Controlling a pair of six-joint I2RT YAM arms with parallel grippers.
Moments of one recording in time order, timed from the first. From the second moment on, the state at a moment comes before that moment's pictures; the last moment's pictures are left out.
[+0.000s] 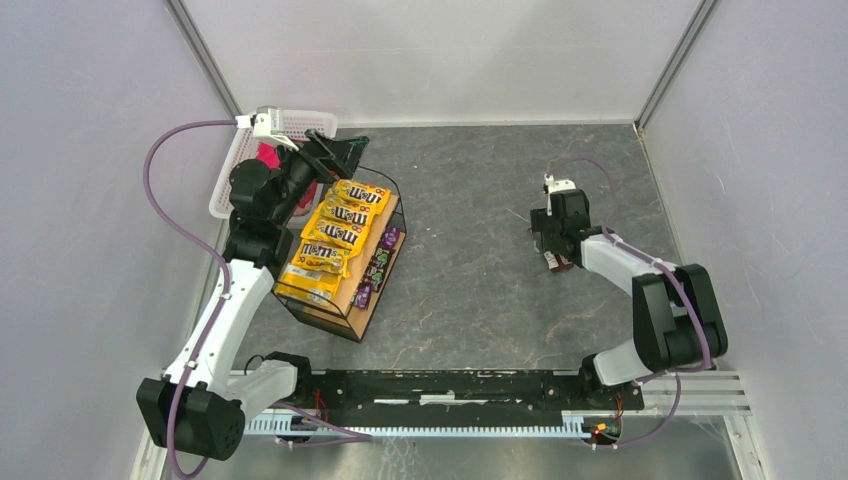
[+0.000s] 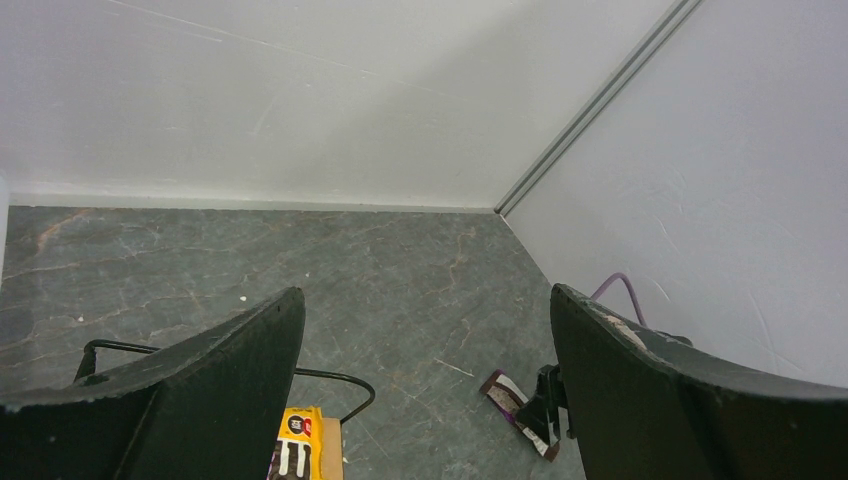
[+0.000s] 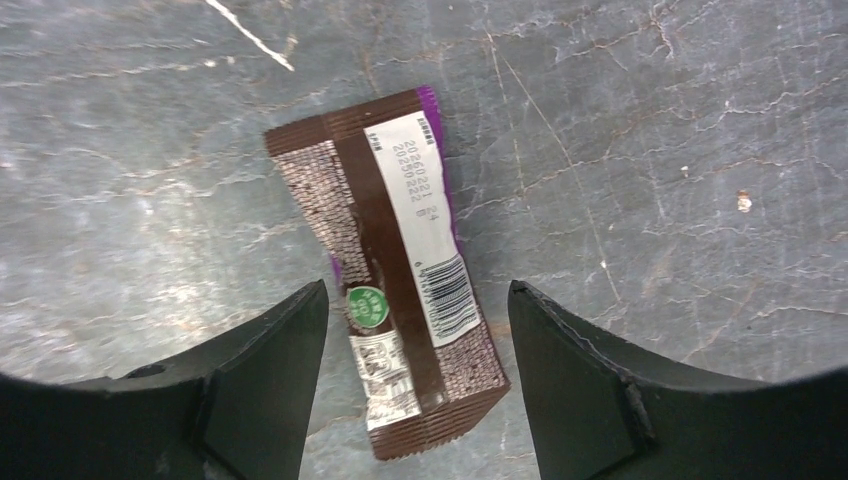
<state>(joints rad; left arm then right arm) -0.18 1.05 0.98 0.22 0.29 -0.56 0.20 1.48 0.75 -0.13 0.22 0.03</state>
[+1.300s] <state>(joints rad) -0.18 1.05 0.98 0.22 0.29 -0.56 0.39 1.37 0.56 0.14 -0.43 0.36</state>
